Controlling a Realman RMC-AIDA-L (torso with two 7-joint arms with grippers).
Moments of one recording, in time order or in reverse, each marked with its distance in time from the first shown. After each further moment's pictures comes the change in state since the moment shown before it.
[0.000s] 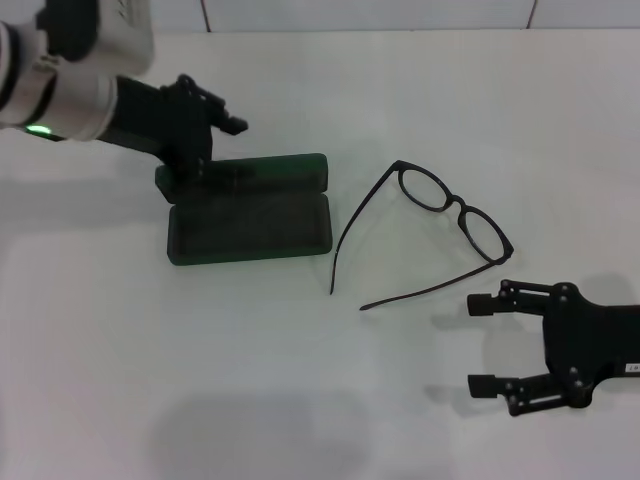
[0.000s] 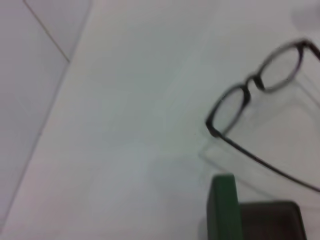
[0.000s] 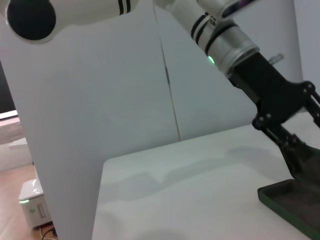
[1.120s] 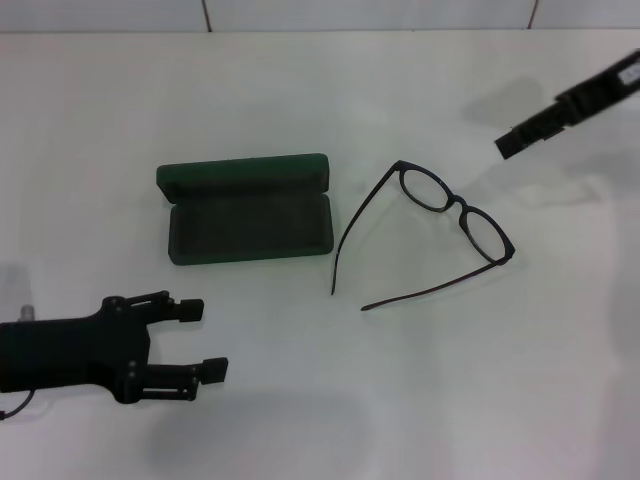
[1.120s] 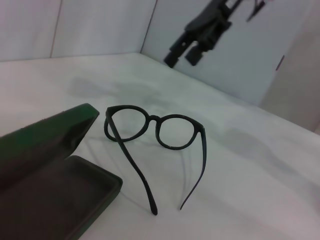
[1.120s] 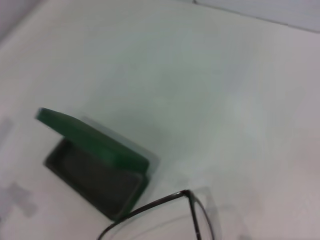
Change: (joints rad) left arm 0.389 0.022 -0.241 -0.362 -0.370 0.294 0.120; right arm 0.572 -0.151 0.100 -0.175 -0.640 0.131 1.311
